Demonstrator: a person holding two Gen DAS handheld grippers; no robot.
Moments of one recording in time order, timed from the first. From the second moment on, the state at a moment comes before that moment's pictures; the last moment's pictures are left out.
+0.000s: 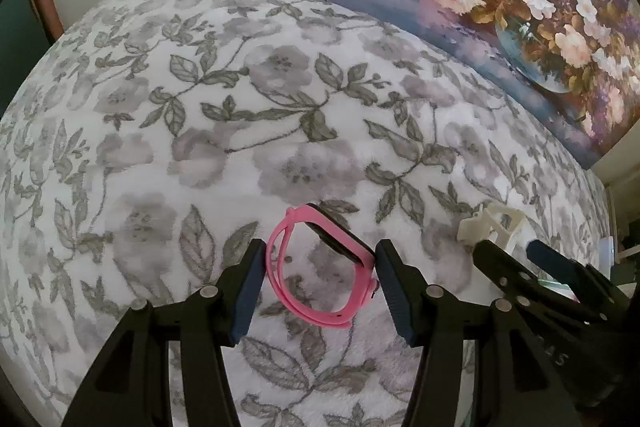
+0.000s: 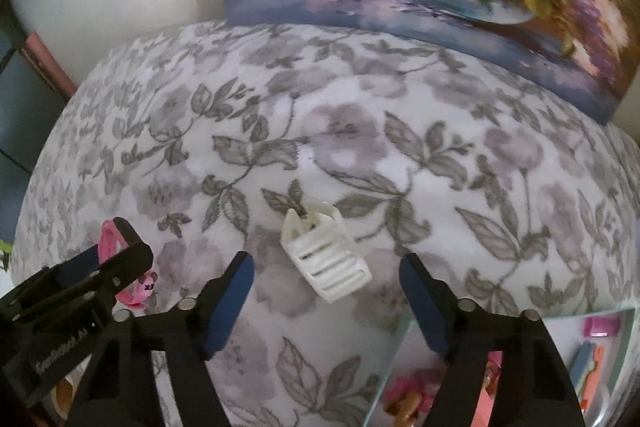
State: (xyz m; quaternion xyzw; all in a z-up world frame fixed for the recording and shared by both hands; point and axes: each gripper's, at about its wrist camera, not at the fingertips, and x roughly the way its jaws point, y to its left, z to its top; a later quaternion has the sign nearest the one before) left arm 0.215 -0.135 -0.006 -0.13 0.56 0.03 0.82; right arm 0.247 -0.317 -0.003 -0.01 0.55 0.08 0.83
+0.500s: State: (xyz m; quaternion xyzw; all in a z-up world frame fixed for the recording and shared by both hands) left arm 0.212 -0.138 -0.004 -0.12 0.56 0.03 0.82; right arm 0.245 -0.322 0.000 0.00 0.55 0.09 0.83
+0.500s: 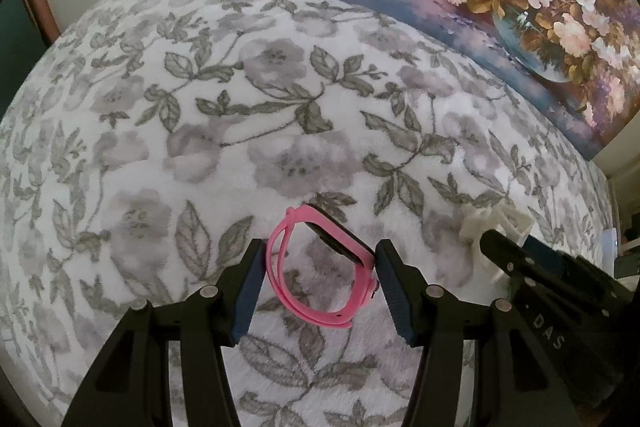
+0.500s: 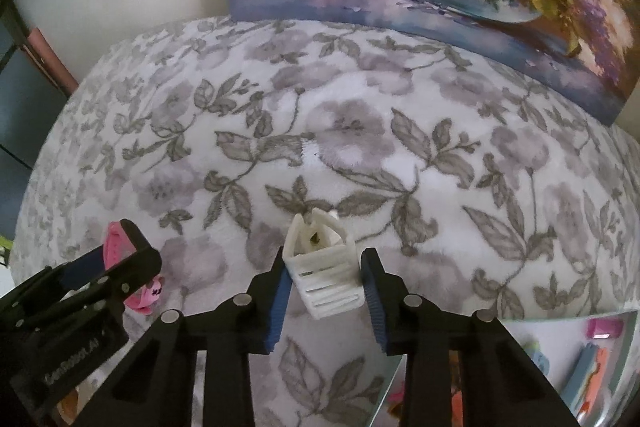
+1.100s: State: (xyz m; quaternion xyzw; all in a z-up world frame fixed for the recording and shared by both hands) left arm 0.125 -0.196 0.107 -0.08 0.50 0.00 0.86; right arm 0.116 -0.372 0.077 0.06 0.52 0.05 0.85
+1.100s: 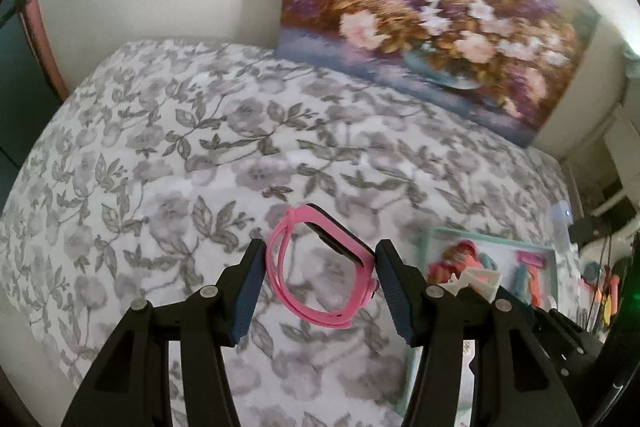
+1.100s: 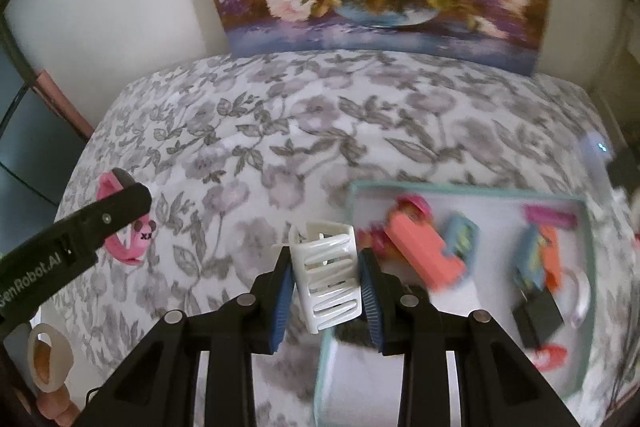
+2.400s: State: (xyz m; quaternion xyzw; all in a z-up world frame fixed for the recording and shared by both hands) left arm 0.038 -0.351 0.034 0.04 0.57 -0.11 0.81; right arm 0.002 -0.504 0.037 0.15 0.55 -0.08 0.82
